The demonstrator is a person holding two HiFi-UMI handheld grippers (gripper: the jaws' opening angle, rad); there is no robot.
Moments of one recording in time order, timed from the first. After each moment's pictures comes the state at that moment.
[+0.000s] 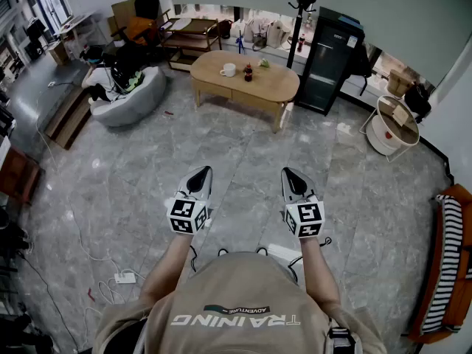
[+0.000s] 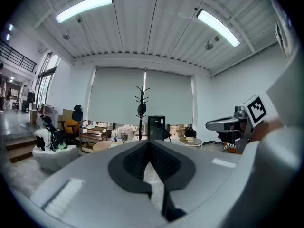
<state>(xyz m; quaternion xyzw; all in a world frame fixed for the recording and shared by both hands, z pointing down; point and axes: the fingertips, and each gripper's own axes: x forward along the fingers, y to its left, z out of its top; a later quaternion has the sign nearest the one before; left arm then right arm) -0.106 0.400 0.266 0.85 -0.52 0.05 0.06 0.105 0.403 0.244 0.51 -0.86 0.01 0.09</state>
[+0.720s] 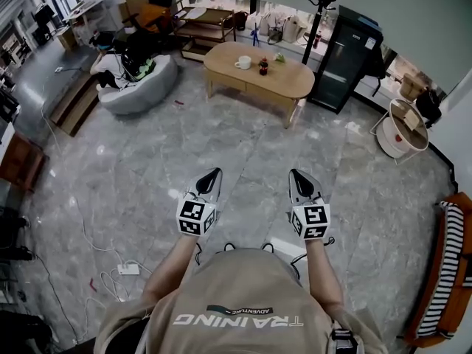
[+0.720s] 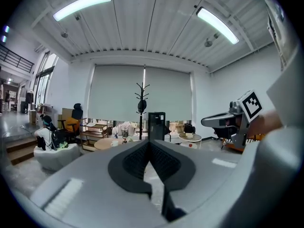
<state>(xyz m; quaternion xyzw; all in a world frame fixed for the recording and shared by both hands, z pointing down) -0.135 0.404 0.291 0.86 -0.50 0.07 0.06 0.069 0.400 0.264 0.51 -0.85 0.02 0.11</state>
